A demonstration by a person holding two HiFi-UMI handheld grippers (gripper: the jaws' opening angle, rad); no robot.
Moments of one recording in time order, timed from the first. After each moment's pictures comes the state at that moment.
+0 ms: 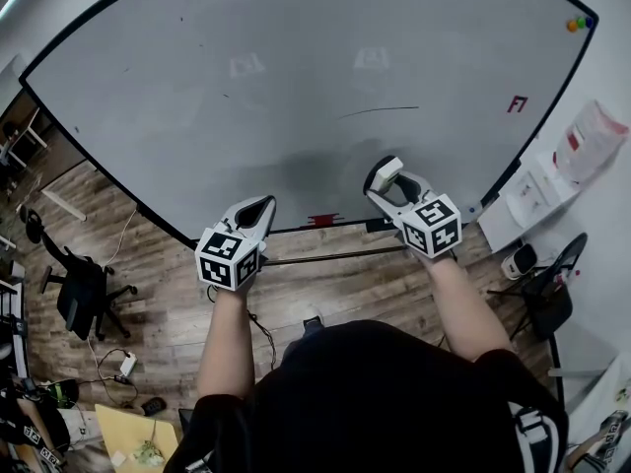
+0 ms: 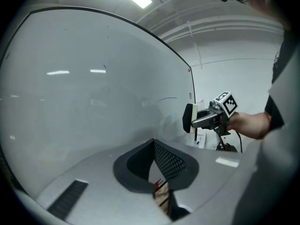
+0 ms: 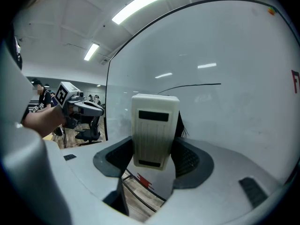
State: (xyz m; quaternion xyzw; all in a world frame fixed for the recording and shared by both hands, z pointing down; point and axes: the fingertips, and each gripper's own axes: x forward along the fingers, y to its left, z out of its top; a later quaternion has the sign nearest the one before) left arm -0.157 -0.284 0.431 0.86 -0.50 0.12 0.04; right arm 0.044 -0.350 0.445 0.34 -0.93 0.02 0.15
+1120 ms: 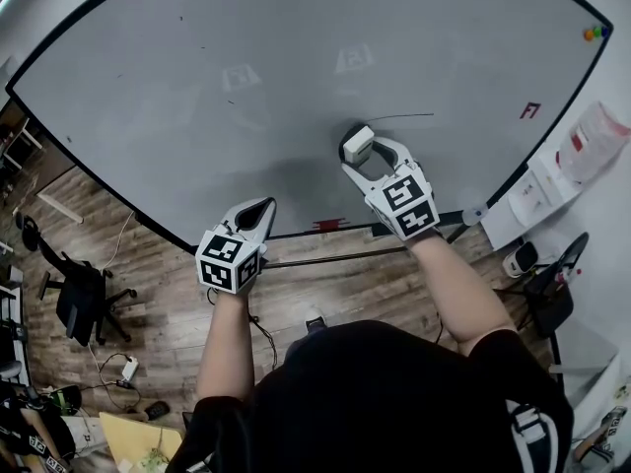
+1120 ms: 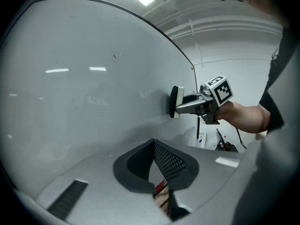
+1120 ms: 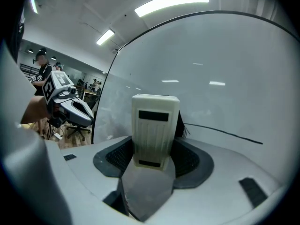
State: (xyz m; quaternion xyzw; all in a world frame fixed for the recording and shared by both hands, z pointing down) left arm -0.182 -0.313 0.443 0.86 -0.49 0.12 0.05; right arm -0.040 -0.399 0.392 0.35 -0.91 -0.11 0.18
